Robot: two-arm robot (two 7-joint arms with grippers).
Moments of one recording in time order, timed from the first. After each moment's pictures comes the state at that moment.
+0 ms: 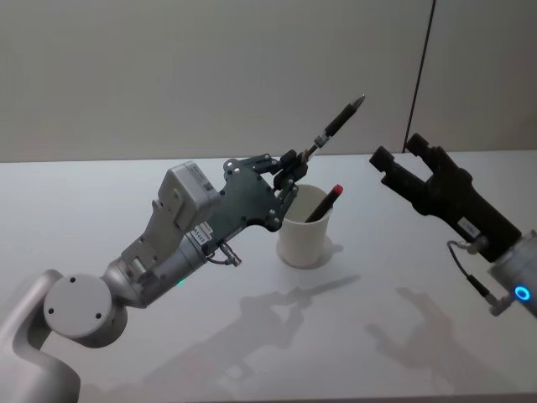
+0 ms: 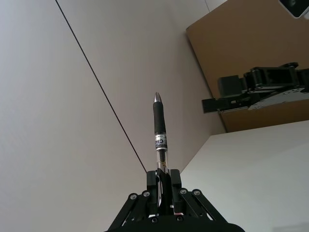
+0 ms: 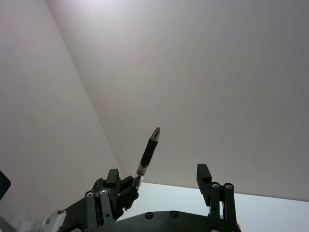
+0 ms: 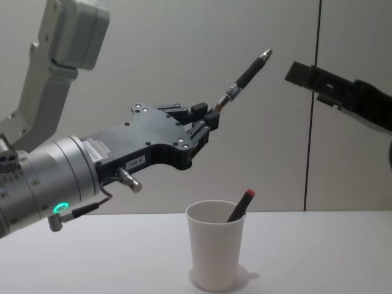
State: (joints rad) left arm -0.35 0.33 0.36 -1.38 -0.15 -0.39 -0.52; right arm 0.13 0.20 -0.13 -1.61 0.68 0.05 0.64
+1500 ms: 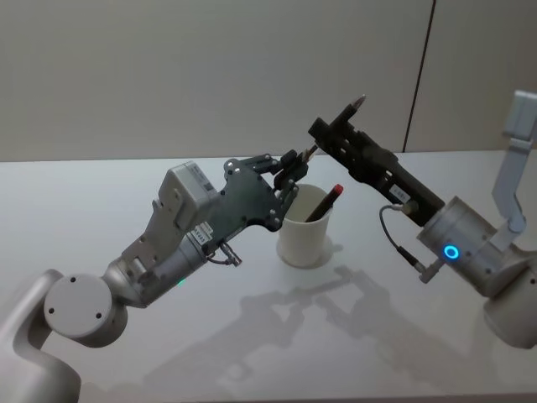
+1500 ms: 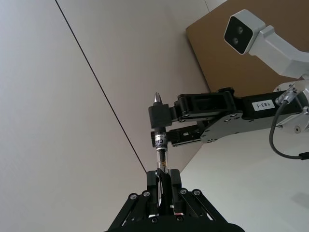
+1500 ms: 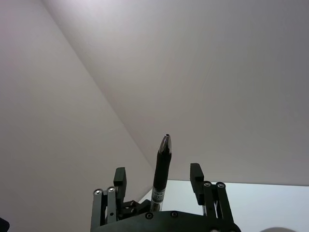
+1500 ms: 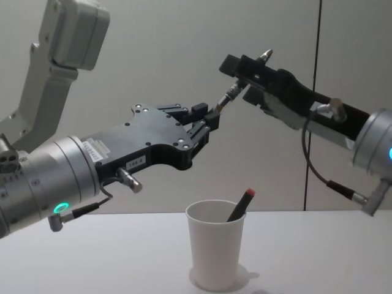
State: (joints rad) left arm -0.36 0.32 0.36 -1.38 -0.15 -0.40 -0.52; right arm 0.32 0.10 -0.22 -1.40 0.79 0.16 0.64
